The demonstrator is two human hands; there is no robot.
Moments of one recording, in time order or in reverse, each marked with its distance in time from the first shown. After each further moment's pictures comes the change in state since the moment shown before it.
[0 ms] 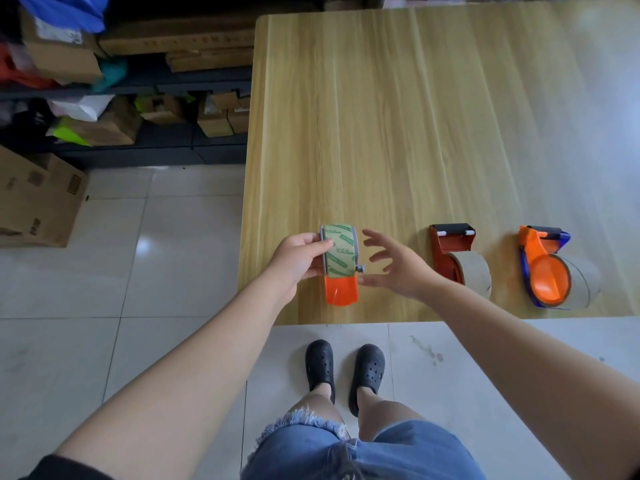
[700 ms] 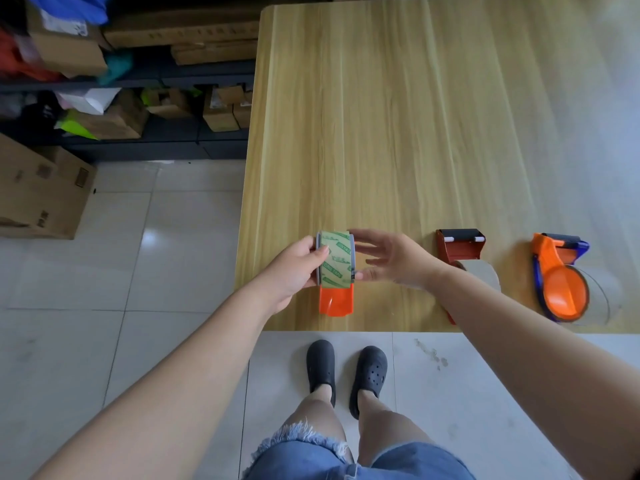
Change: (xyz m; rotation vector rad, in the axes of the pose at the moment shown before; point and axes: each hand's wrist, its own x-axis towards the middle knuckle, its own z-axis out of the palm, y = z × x) left_hand 0.003 -0.003 -0.003 0.078 -0.127 -0.018; right_hand 0.025 -0.005 -0.018 0.242 -0.256 -0.060
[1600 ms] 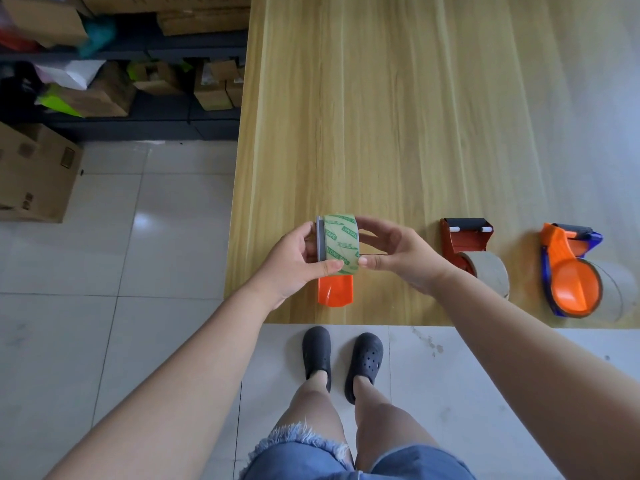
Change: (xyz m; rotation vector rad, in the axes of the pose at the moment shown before) left_hand 0.008 -0.017 -0.001 -0.029 -0.039 0.212; right_hand 0.004 0.020 0.006 0.396 0.041 -0.100
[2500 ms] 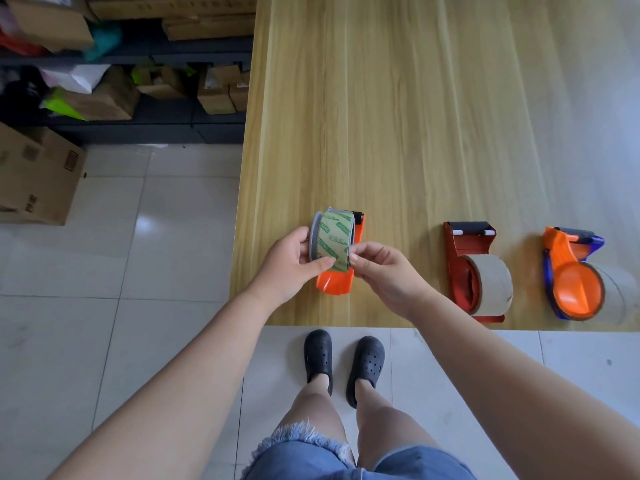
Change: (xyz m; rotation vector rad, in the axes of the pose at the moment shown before) left_hand -0.002 -0.007 -0.011 0.150 0.092 0.059; right_hand 0.002 0.021 0.037 0.286 0.101 -0.023
